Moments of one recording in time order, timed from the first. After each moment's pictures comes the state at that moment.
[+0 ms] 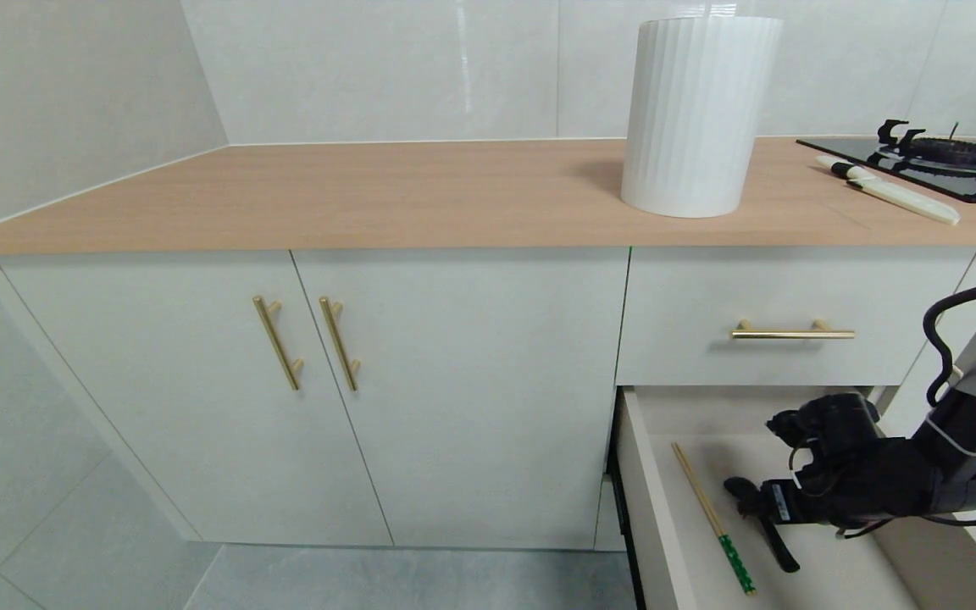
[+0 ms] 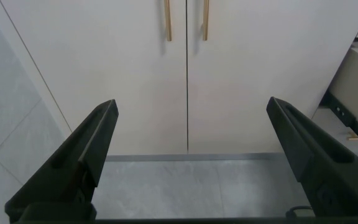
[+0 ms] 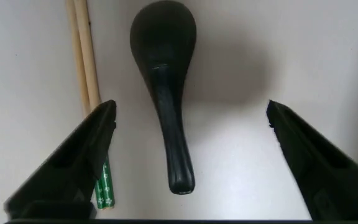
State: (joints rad) left arm 0.00 0.00 0.00 -0.01 -0.03 0.01; right arm 0.04 2.25 -0.77 -0.47 0.03 0.01
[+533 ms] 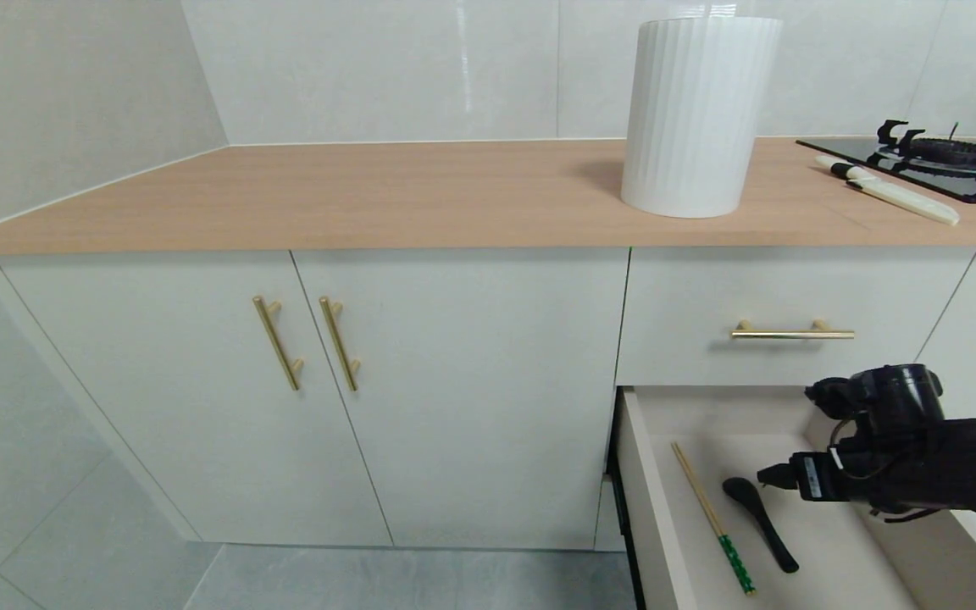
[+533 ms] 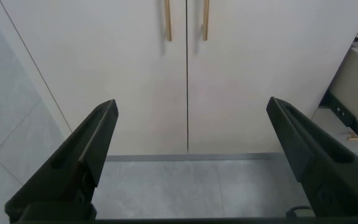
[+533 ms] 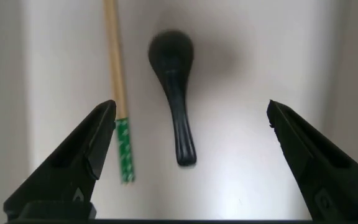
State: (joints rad) left arm 0.00 0.00 0.00 -0.01 -0.03 0.01; right arm 0.04 1.97 -0.65 -0.47 0.03 0.04
